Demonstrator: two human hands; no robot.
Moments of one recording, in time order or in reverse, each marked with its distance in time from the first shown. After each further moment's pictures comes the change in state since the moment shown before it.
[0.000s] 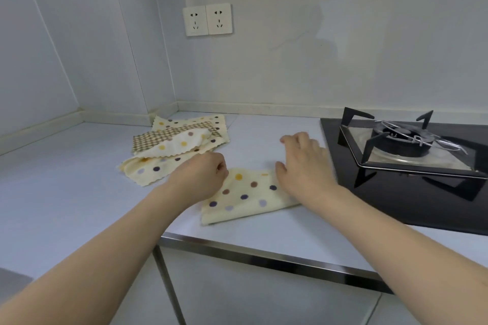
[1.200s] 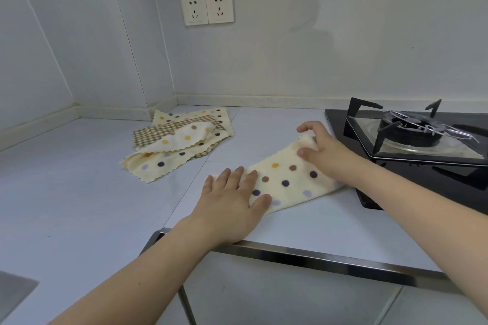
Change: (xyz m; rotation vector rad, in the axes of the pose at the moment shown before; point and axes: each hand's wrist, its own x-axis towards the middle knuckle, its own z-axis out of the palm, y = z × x) left_hand -0.035 0.009 0.051 0.135 -0.193 0.136; right_hand 0.017 0.037 -0.003 0.689 -0.296 0.183
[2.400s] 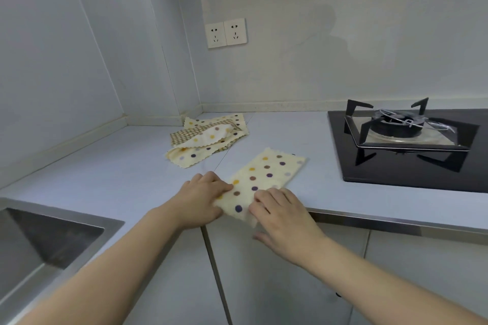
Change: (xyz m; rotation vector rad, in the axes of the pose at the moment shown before) left_hand -0.100 -0.043 -0.036 0.016 0.022 0.020; right_hand -0.166 -0.035 0.095 -0.725 0.089 -0.718
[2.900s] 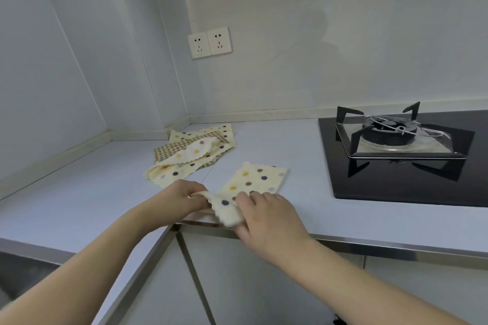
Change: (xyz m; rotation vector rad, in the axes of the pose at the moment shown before) left_hand 0.037 -0.010 -0.022 -0.524 0.014 -0.093; right_hand 0.035 0.016 -0.014 0.052 0.094 0.175
